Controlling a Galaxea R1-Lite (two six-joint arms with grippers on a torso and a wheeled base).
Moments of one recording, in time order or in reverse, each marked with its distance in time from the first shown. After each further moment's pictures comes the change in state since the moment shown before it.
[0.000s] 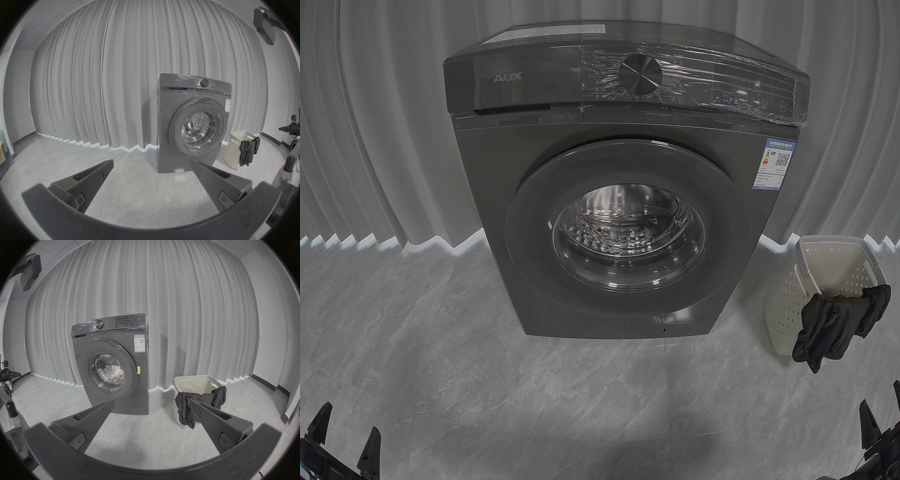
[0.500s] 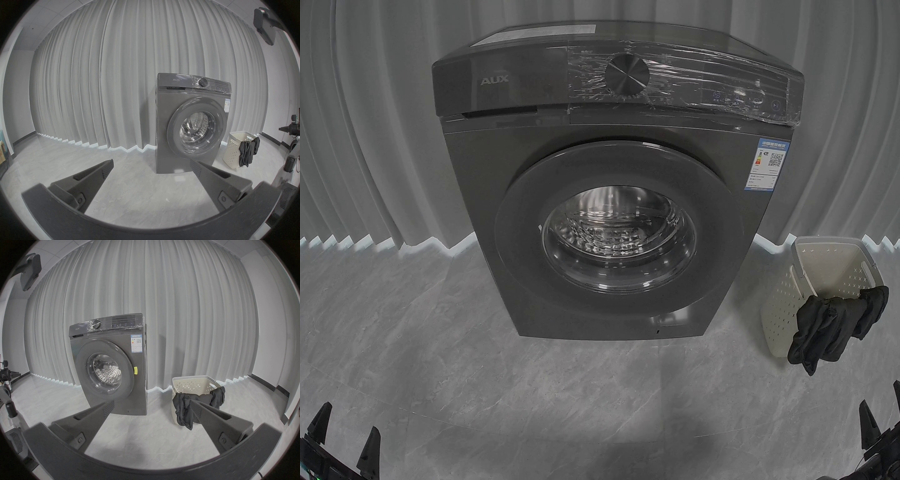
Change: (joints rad) left arm 0.000 0.000 0.000 0.000 0.001 -0.001; right arm 0.000 0.000 0.000 0.000 0.000 -0.001
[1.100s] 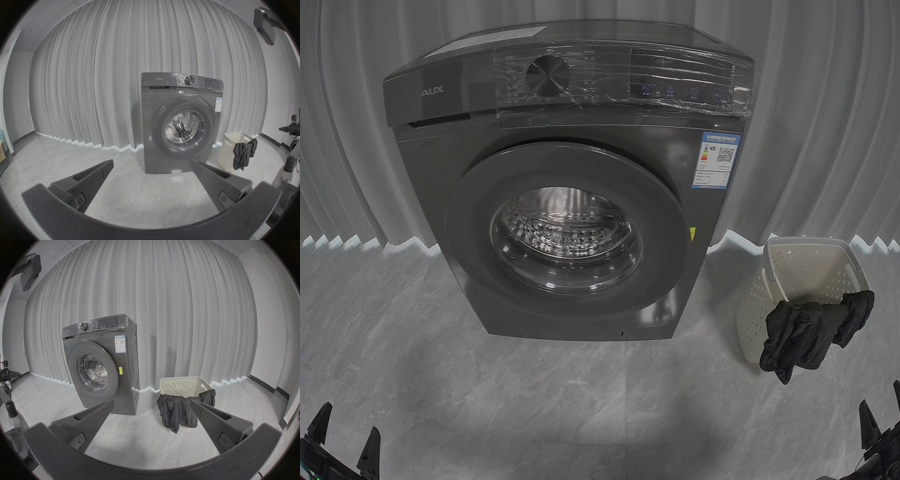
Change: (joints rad) left arm 0.000 0.000 0.000 0.000 0.000 0.000; right arm 0.000 0.000 0.000 0.000 0.000 0.000
